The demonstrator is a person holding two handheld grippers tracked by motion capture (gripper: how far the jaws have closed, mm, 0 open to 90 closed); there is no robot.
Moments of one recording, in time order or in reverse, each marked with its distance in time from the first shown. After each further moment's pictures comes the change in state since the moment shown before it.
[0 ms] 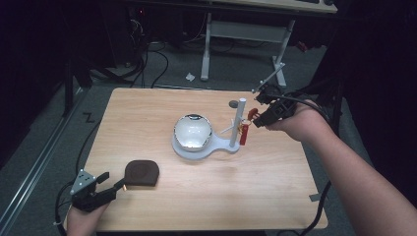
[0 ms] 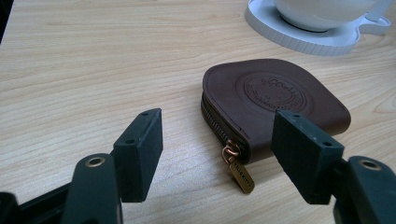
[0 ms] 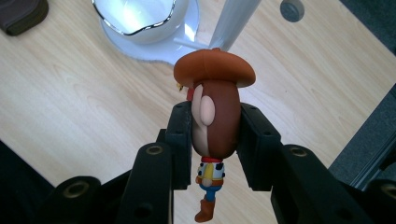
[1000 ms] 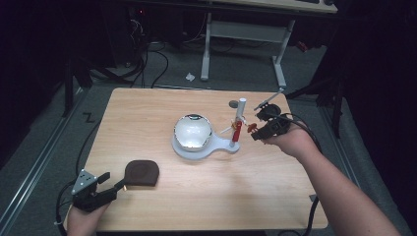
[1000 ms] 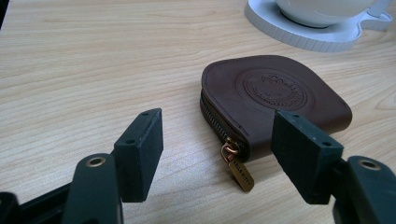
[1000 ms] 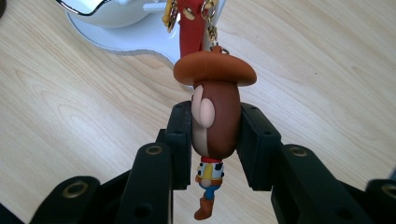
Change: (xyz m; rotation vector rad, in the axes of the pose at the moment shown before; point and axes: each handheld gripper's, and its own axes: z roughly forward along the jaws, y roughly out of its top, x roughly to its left) left arm -0.001 0.000 0.002 0.012 0.001 0.006; right arm -0.019 -0.035 0.084 -0.024 0.060 0.113
